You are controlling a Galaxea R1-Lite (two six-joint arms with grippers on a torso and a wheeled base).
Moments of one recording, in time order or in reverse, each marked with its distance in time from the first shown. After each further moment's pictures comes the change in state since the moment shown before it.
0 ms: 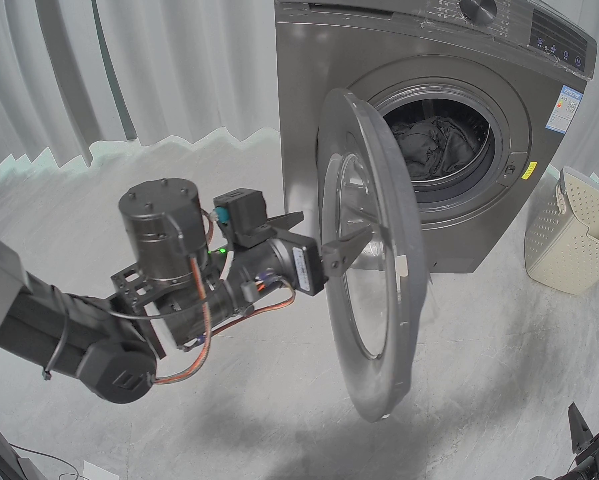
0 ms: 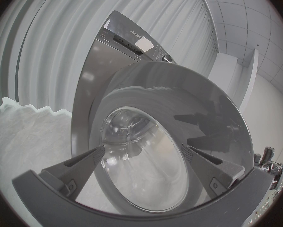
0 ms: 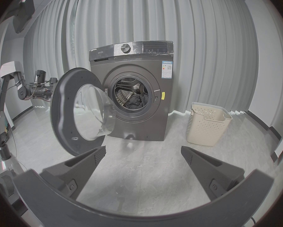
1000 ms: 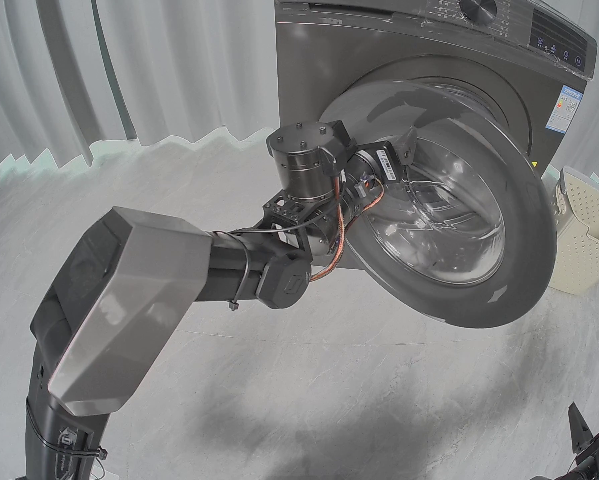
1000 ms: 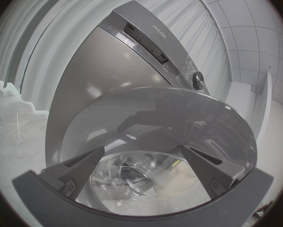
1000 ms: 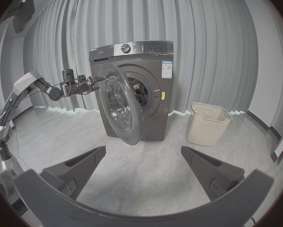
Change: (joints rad) left arm -0.018 0.543 -0.971 0.150 0.219 -0.136; right arm 0.000 0.000 0.000 0.000 0.000 0.000
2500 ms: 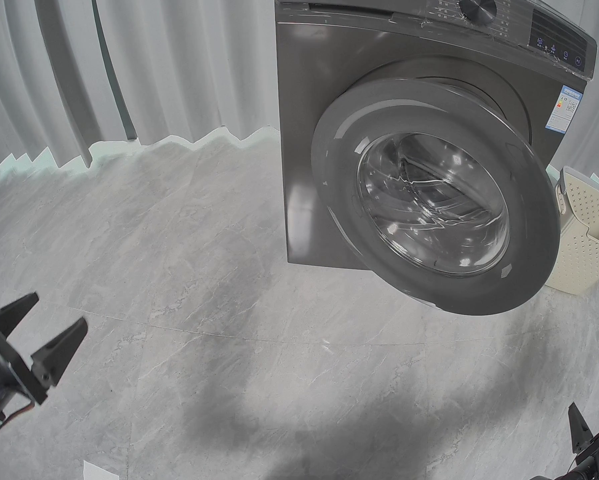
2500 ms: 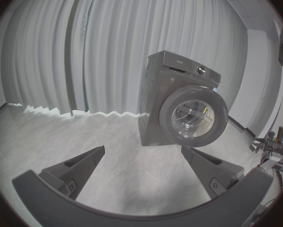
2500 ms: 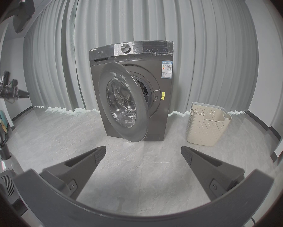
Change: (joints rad) left arm 0.353 -1.590 1.501 0.474 -0.030 0.281; right arm -0.001 0.000 0.000 0.001 -0.001 -0.001
